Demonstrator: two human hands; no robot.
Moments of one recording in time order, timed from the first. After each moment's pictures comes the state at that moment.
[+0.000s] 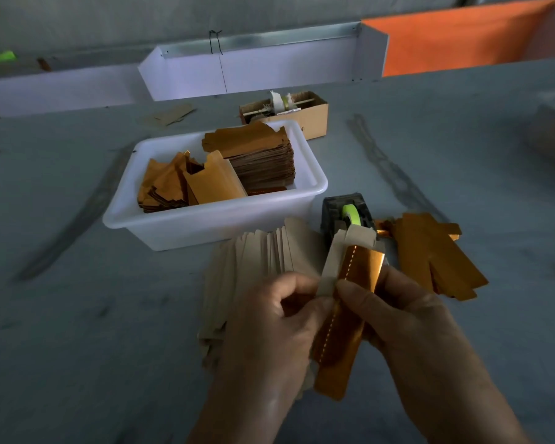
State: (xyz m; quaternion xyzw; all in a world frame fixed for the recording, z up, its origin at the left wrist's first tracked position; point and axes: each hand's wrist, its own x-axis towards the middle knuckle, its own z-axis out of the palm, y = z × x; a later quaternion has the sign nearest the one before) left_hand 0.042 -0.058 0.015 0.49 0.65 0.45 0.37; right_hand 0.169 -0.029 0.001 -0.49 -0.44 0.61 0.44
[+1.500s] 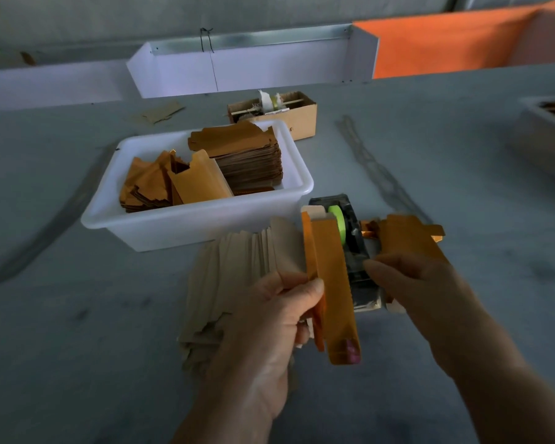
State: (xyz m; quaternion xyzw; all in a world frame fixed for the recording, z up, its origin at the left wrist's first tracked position) left_hand 0.056 -0.037 0.004 0.30 0.57 0.52 0.56; right_hand 0.214 0.016 -0.011 -0.61 -0.58 0.41 0.36
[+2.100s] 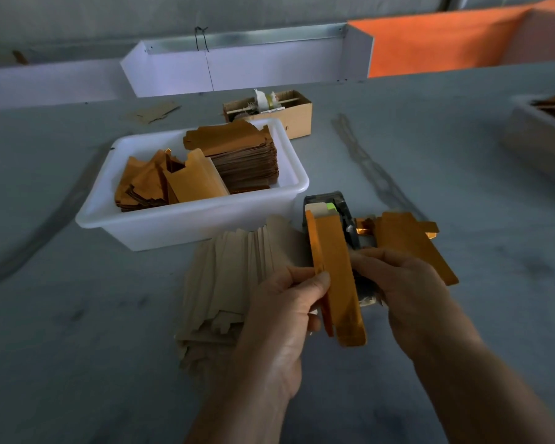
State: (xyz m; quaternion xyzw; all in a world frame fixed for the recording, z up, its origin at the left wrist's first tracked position) left_hand 0.069 -0.026 -0.011 0.29 0.58 0.51 0.58; right_hand 0.197 0.018 -0.014 -0.59 -0.43 0.55 0.41
